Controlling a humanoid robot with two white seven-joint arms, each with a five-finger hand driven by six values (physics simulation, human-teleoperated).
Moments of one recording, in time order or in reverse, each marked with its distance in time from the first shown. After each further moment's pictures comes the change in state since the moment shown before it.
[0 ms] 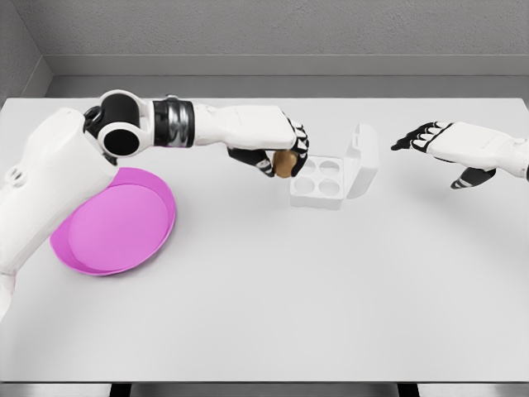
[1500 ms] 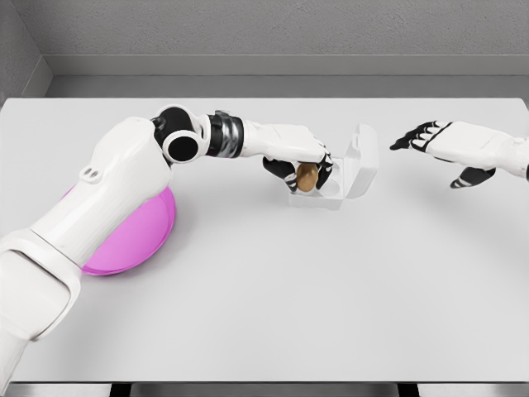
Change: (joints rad) left arm -0.028 -0.205 -0.030 0.295 -0.123 0.000 0.000; right arm -0.002 -0.002 0.003 -0.008 -0.001 0.000 0.000
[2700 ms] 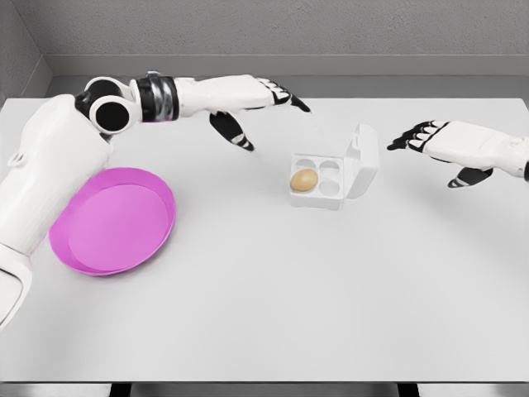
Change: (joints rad) left arm -0.014 0.166 0.140 -0.032 0.196 0.001 0.000; right arm 0.002 0.000 0.008 -0.023 0.000 0.000 0.000
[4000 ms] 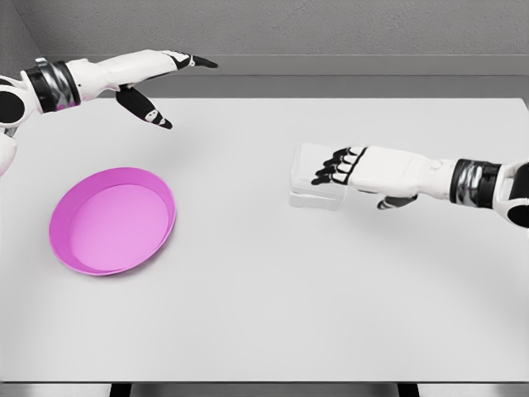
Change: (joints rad) left arm 0.023 0.207 0.075 0.057 0.138 0.000 0.000; right arm 0.000 0.100 0.137 -0.180 0.007 0.000 0.000
